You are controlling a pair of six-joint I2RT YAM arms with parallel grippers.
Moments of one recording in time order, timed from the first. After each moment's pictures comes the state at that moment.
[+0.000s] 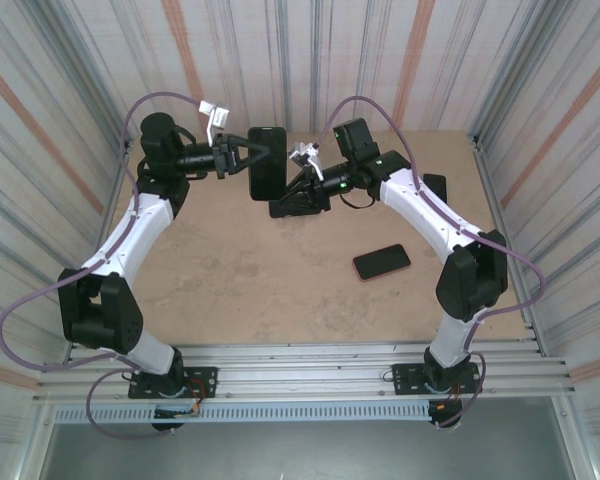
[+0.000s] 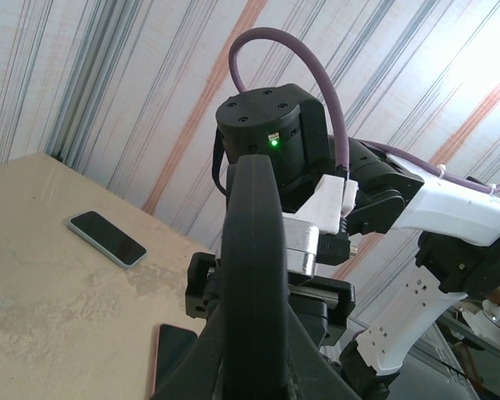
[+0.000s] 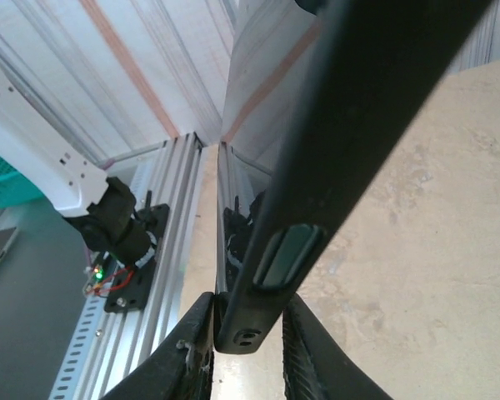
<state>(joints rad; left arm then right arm) -0.18 1.53 1.32 0.31 1.24 -0.58 0.52 1.79 1.67 -0.63 -1.07 -0.35</state>
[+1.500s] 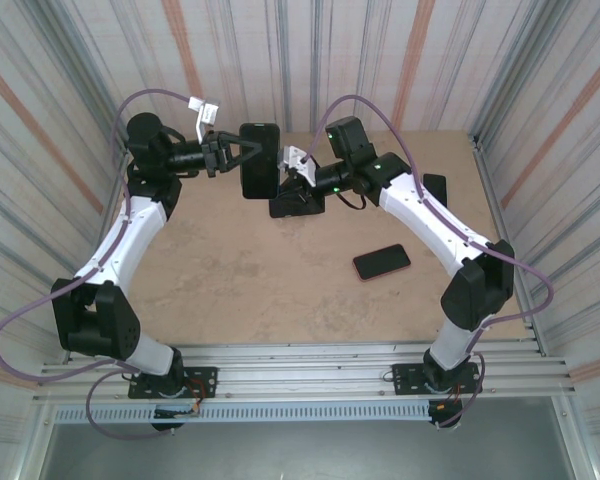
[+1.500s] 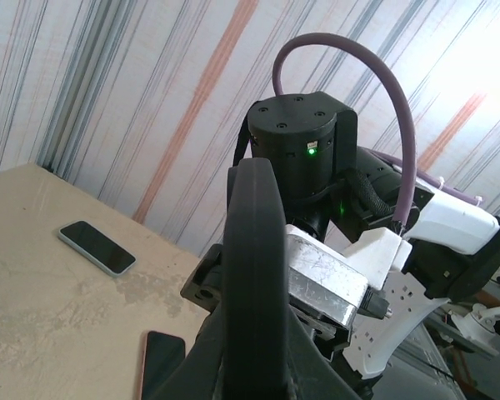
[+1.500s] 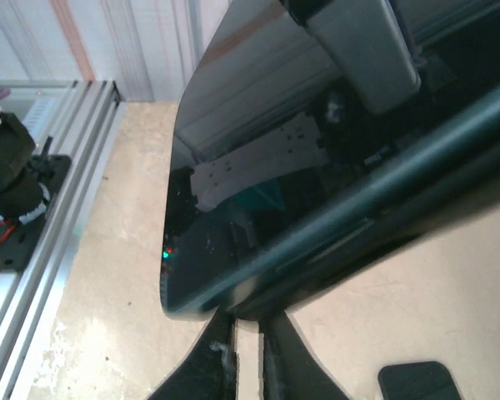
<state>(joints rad) -0.16 1.49 1.31 0.37 1.27 -0.68 0.59 1.72 1.68 -0.62 -0.80 -0.56</state>
